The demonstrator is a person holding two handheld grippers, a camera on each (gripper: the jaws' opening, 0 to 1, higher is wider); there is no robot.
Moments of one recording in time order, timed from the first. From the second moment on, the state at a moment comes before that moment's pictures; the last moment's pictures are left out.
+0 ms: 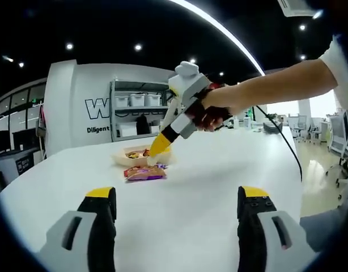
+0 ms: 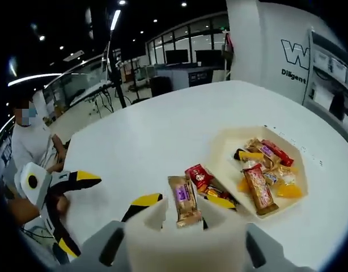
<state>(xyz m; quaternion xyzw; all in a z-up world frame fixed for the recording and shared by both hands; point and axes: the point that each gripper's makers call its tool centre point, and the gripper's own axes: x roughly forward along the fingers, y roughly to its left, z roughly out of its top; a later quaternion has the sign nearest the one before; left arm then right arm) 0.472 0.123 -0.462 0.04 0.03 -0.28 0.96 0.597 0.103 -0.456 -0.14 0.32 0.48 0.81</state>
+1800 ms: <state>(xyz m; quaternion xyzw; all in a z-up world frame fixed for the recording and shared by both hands) 0.473 0.124 -0.461 0.04 0.03 -0.27 0.96 0.641 0.028 -0.412 -0.13 0.29 0.41 0.86</state>
